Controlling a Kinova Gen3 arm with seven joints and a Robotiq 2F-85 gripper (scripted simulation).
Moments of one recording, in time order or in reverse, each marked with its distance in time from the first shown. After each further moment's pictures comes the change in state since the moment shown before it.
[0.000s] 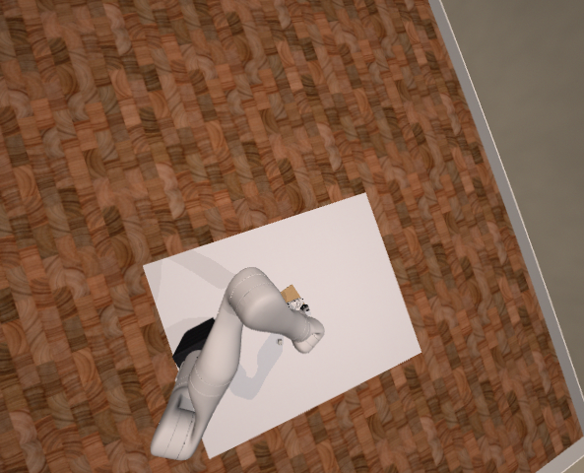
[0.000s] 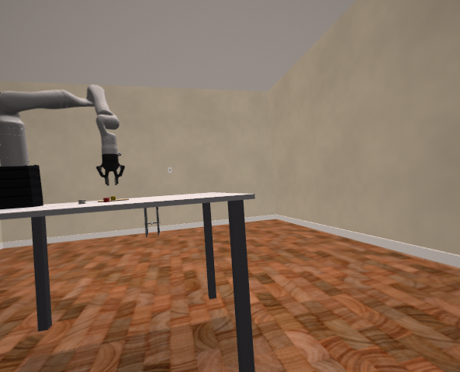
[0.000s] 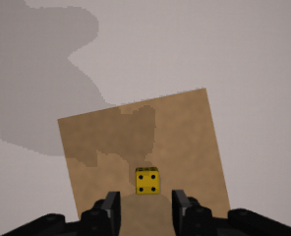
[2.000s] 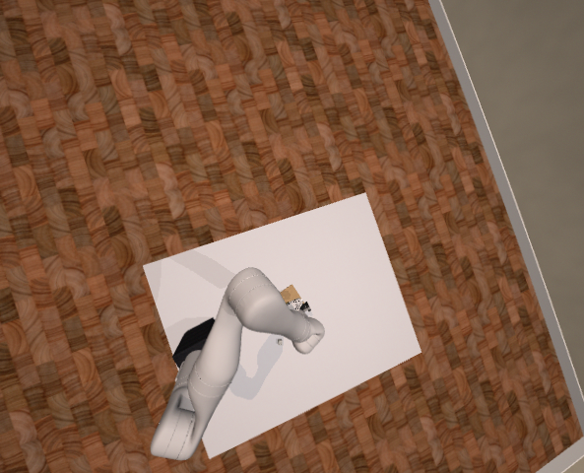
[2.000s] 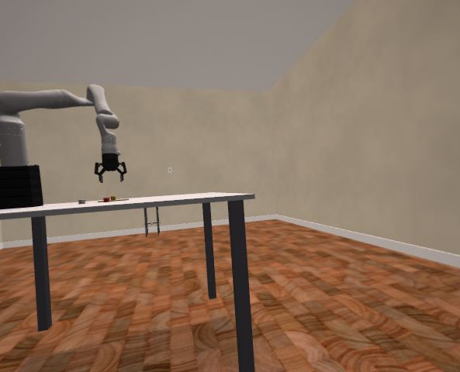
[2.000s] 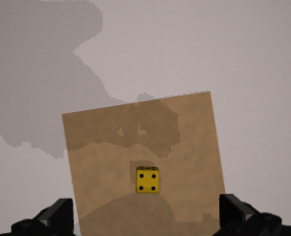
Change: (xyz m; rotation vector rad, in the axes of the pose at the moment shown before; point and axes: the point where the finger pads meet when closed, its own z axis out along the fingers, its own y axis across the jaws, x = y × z) arm 0.000 0.000 -0.003 0.000 0.000 -0.055
